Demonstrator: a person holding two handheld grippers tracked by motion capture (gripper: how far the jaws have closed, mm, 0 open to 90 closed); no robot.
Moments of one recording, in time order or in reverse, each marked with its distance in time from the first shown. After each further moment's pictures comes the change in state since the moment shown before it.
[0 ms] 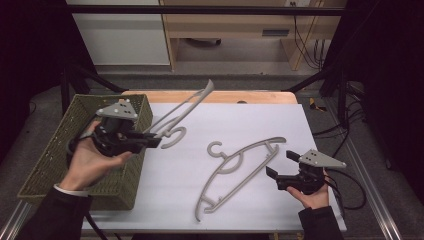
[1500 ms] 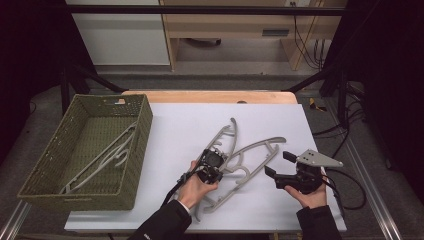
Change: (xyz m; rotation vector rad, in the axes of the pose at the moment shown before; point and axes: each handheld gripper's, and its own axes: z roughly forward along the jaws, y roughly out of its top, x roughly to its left) left arm -0.066 -0.039 0.270 0.301 0.139 -0.169; right arm 0.001 -0.002 0.005 0.015 0.003 0.003
